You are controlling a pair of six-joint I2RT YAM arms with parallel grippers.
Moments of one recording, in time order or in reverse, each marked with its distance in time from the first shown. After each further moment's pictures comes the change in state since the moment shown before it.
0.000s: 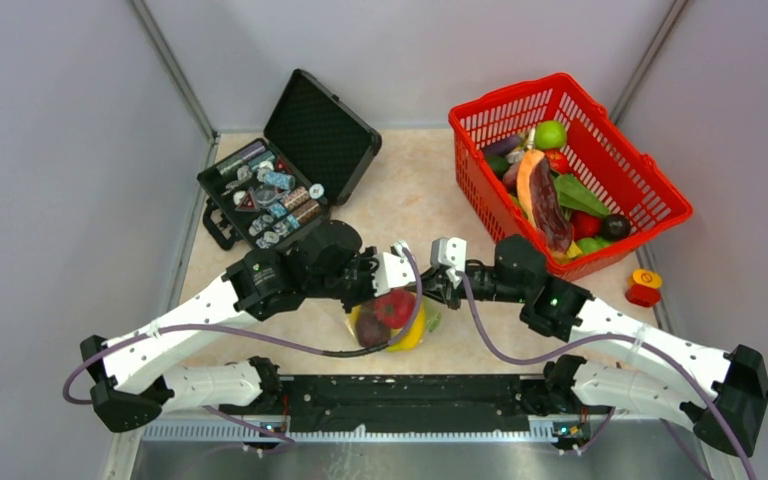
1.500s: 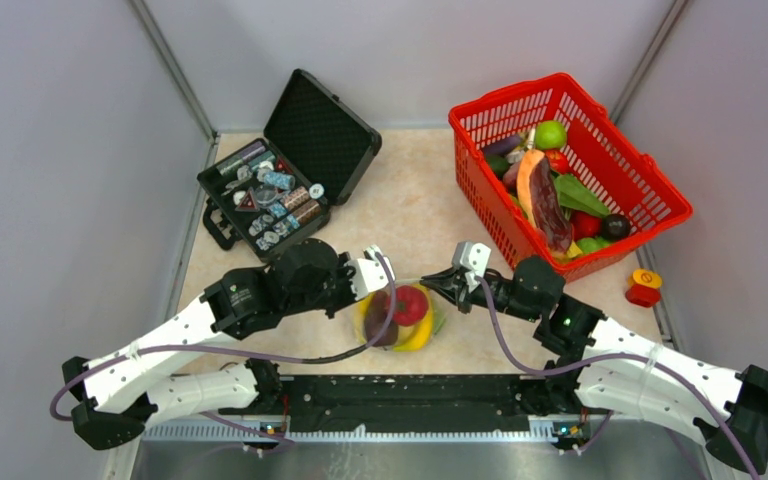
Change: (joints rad) left arm 0.010 -0.166 -0.154 0.034 -0.184 -0.058; right arm 0.002 -0.158 -0.166 0.095 0.222 0.074
